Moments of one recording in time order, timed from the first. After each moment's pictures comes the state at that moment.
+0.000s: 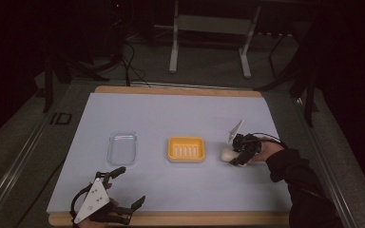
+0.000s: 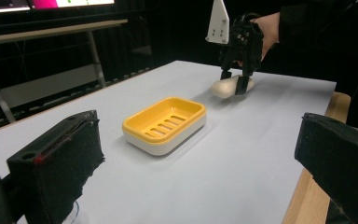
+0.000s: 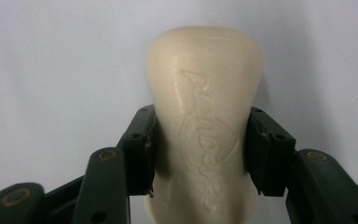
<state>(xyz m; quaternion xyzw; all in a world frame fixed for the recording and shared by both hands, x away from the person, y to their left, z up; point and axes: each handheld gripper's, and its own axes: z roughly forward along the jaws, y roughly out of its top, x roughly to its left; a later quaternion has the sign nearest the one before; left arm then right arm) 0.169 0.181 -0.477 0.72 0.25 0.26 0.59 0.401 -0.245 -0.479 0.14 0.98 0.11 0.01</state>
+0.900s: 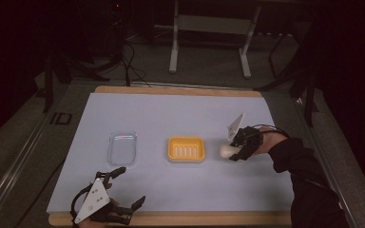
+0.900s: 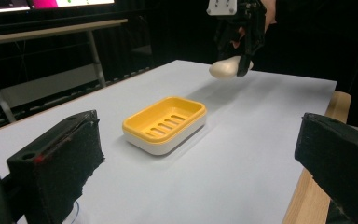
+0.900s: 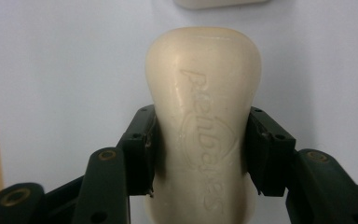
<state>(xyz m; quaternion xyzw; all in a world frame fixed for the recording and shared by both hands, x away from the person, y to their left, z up) 0.169 0.181 -0.477 0.72 0.25 0.26 0.59 0.400 -0.235 -0.437 0.04 0.99 0.14 0.01</state>
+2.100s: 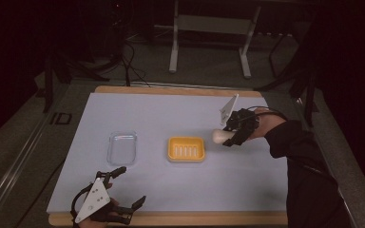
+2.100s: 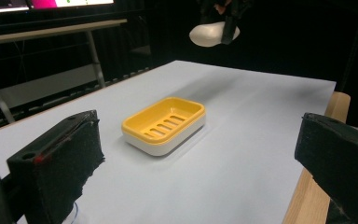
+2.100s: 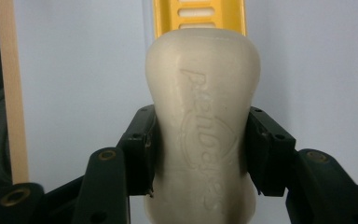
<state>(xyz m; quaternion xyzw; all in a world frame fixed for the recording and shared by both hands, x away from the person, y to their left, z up) 0.169 0.180 -0.477 0.73 0.25 0.26 0.59 0.406 -0.197 -0.370 0.01 0.99 0.14 0.04</state>
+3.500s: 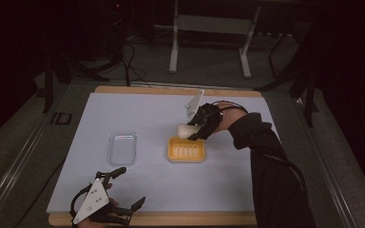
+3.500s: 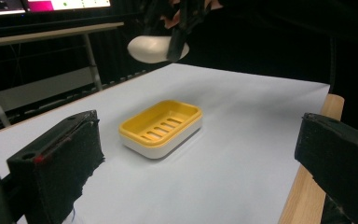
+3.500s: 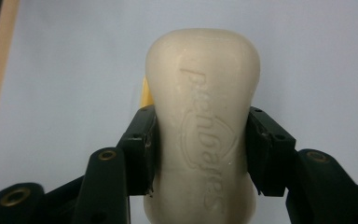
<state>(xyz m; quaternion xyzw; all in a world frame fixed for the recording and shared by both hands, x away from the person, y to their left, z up) 0.168 0.182 -0.476 0.72 0.24 0.26 0.59 0.421 -0.106 -0.381 -0.08 0.97 0.22 0.05</state>
